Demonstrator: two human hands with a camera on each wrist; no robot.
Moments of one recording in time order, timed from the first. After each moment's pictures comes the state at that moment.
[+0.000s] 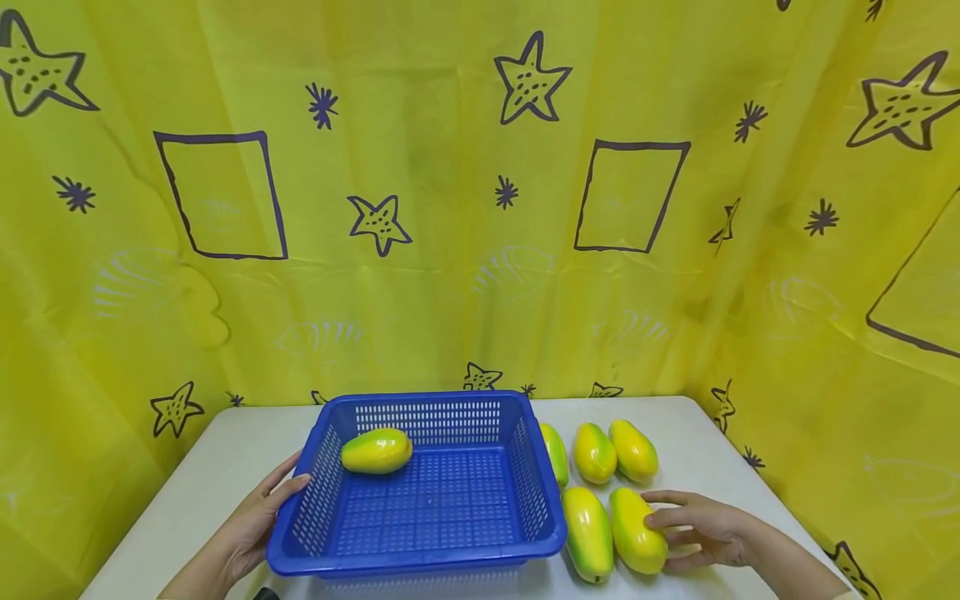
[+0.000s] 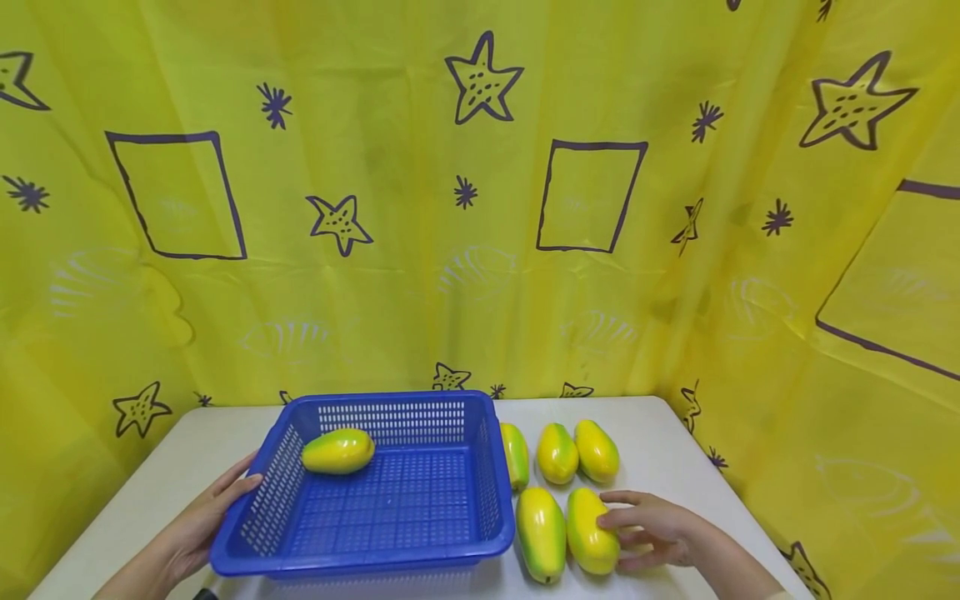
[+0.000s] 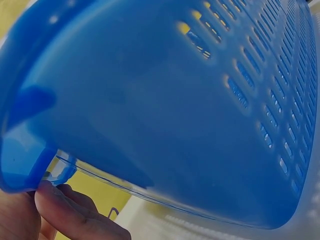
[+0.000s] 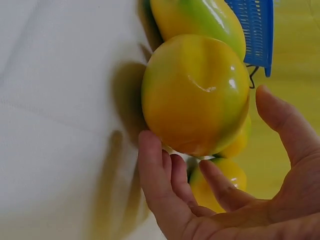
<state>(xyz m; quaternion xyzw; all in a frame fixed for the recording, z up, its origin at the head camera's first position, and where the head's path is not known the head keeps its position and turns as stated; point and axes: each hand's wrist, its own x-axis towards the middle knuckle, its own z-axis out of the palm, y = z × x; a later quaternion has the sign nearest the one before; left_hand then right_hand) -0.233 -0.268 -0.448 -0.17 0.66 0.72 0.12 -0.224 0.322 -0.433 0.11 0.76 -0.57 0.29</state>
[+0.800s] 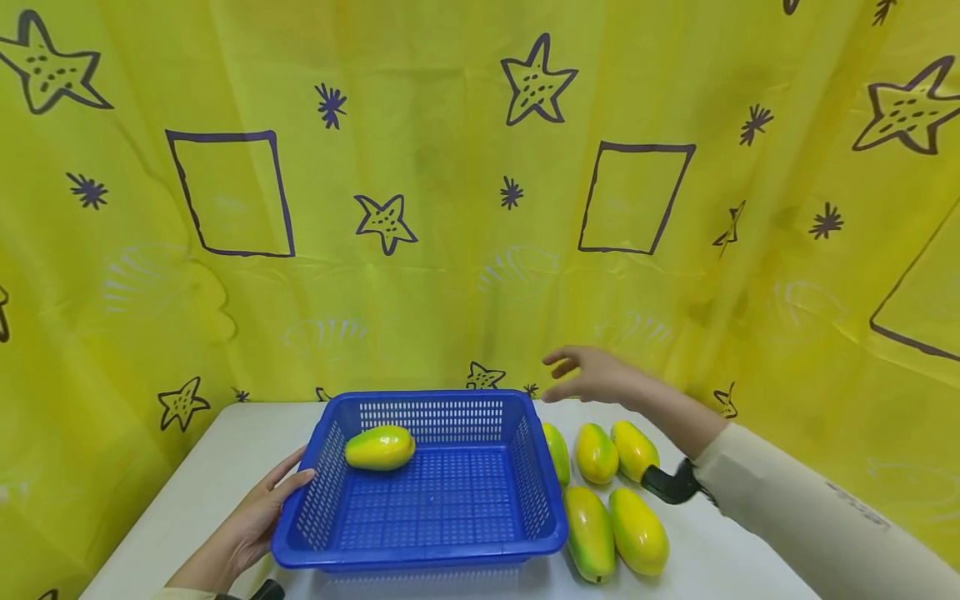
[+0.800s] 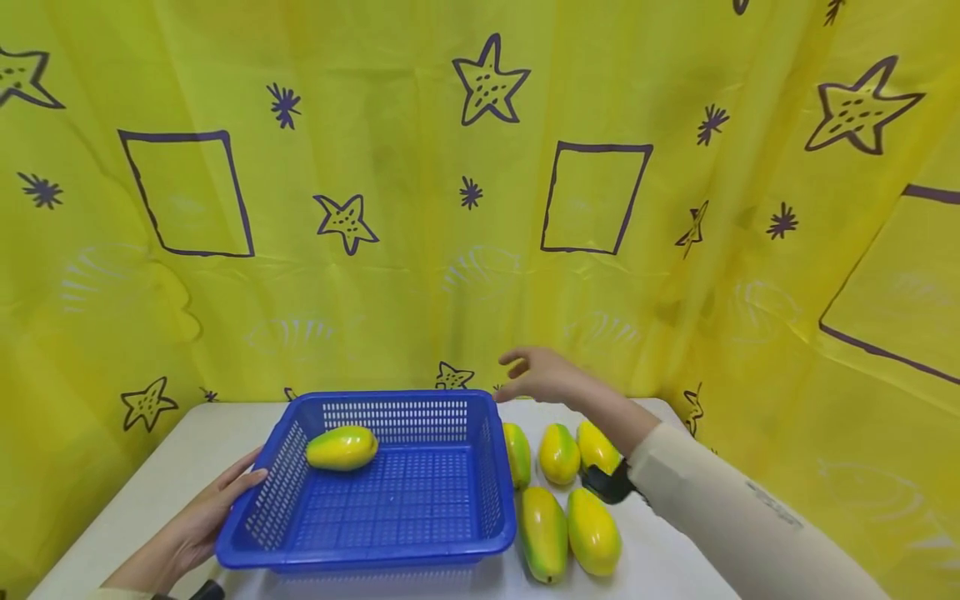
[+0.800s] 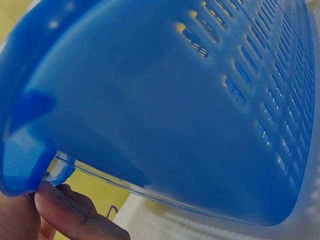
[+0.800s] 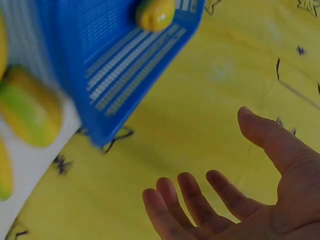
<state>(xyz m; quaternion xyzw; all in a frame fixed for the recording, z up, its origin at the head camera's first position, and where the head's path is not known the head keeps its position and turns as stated) -0.232 -0.267 -0.447 -0.16 0.66 0.72 0.12 -0.289 0.180 -0.274 -0.15 0.93 -0.33 0.11</state>
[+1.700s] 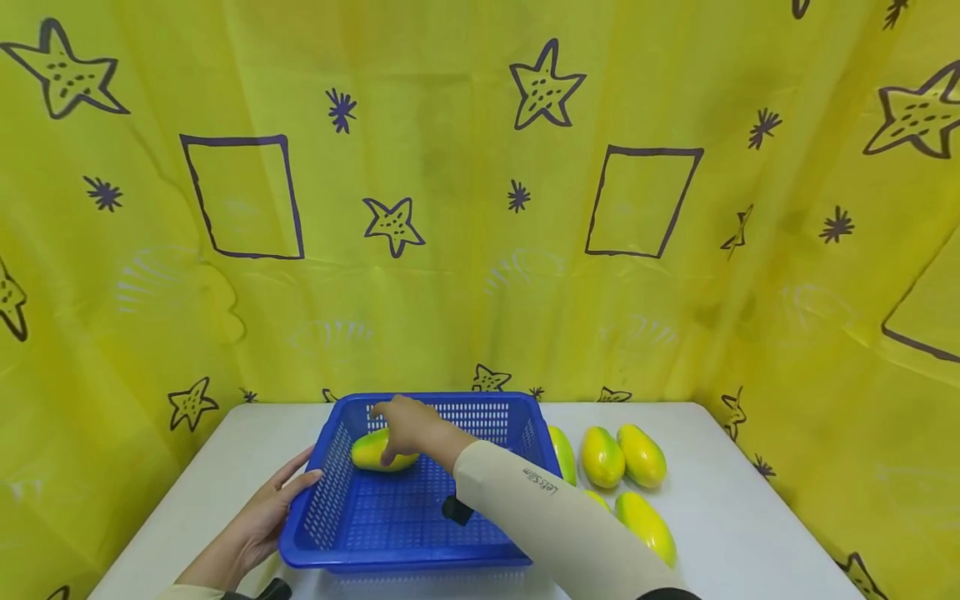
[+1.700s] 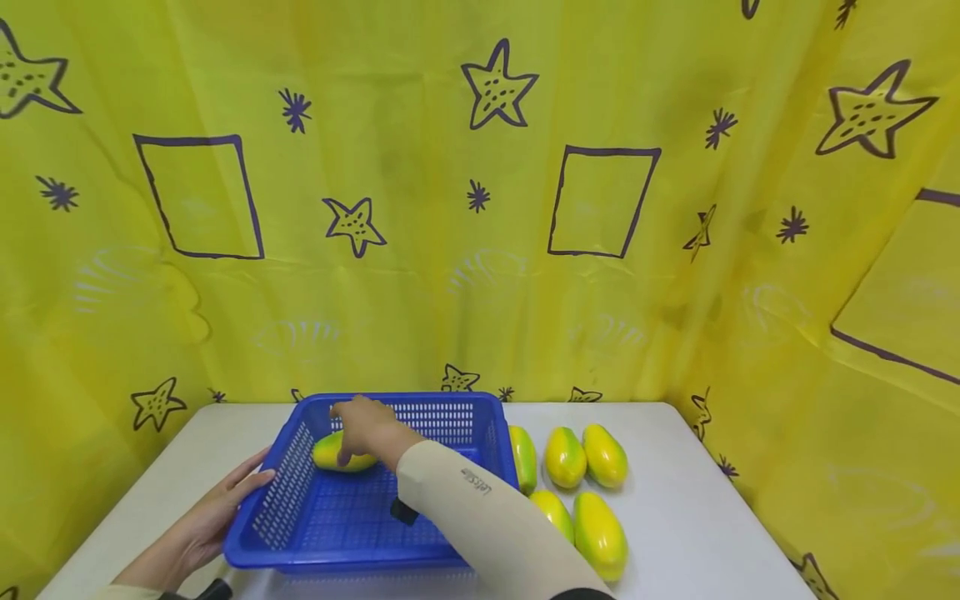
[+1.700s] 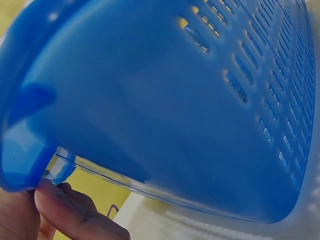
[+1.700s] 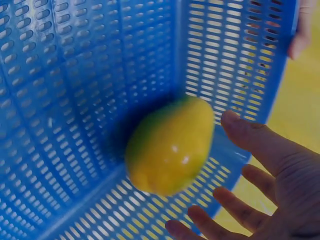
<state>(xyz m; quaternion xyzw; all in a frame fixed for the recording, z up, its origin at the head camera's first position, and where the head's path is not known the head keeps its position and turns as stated) -0.232 -0.265 -0.447 -0.15 0.66 0.73 0.11 -0.311 -0.058 -0.366 -0.28 0.95 -0.10 0.06</state>
